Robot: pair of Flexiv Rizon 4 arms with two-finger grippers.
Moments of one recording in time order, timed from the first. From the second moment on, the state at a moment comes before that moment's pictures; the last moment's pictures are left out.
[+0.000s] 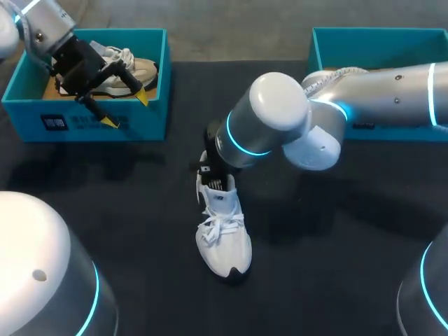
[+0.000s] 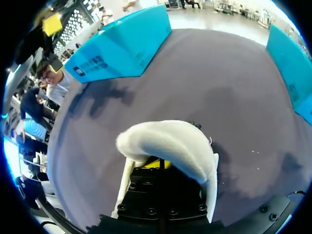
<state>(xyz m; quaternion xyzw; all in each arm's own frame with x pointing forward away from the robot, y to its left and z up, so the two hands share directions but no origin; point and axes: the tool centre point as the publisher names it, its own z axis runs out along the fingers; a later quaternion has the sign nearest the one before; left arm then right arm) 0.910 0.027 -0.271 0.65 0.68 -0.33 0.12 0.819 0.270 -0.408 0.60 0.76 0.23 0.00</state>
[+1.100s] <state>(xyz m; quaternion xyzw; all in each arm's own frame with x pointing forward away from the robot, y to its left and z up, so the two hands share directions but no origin) 0.910 0.027 -0.271 0.65 0.68 -0.33 0.12 0.829 0.253 -0.361 0.60 0.76 0.21 0.11</state>
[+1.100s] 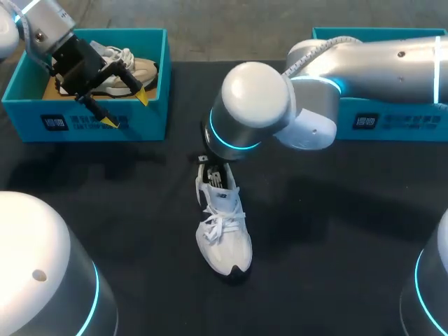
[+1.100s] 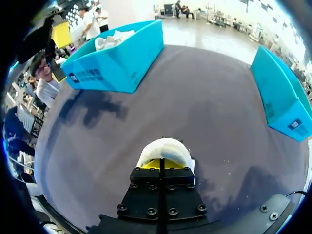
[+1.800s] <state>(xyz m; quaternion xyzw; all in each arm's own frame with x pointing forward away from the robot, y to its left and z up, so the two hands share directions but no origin) 0.910 0.027 -0.271 0.65 0.68 -0.33 0.12 0.835 0.254 -0.396 0.58 0.77 0.23 0.11</state>
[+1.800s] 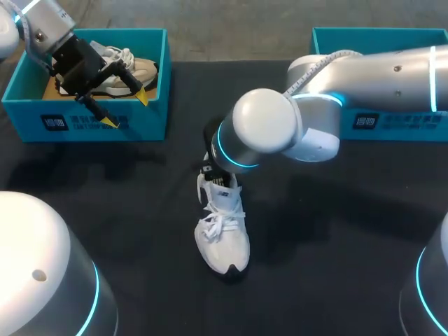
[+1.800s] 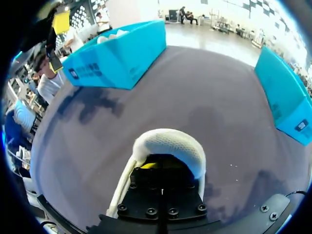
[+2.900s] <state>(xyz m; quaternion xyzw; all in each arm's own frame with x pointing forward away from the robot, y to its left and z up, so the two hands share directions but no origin) 0.910 0.027 -0.271 0.65 0.68 -0.33 0.12 0.816 0.260 -0.376 0.55 0.78 0.27 0.11</state>
